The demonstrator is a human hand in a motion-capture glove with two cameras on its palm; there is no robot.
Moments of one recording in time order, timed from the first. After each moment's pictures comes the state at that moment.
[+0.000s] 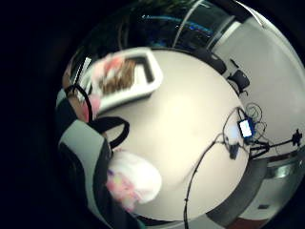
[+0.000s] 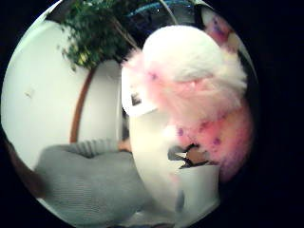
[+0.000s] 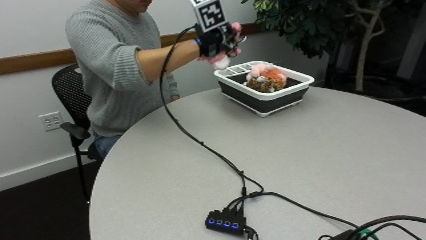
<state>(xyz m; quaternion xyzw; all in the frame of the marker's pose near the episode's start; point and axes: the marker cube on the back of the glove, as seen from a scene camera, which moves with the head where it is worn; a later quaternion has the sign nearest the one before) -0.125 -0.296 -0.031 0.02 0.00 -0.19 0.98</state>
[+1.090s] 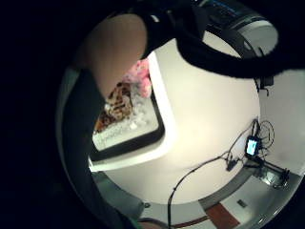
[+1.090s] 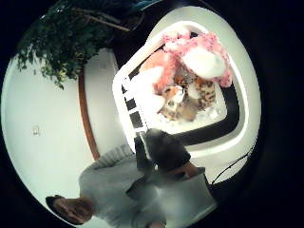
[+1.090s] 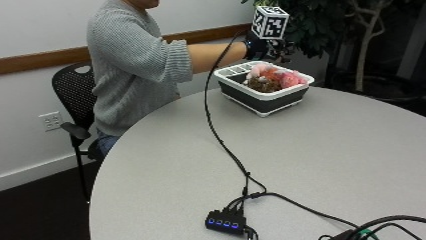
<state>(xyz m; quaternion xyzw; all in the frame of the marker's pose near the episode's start) -0.192 -0.456 0.056 -0.18 0.04 -0.13 0.97</state>
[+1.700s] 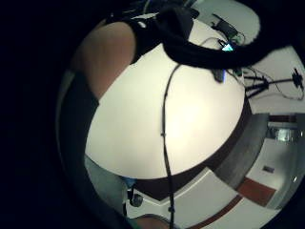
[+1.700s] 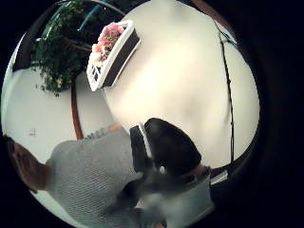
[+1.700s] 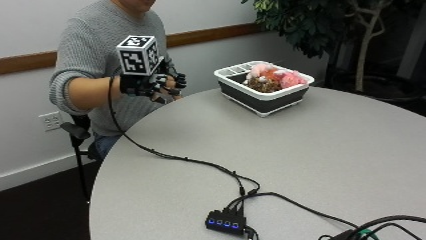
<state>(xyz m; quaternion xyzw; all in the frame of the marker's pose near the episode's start) 0.036 -0.093 -0.035 -0.09 0.07 0.06 0.99</state>
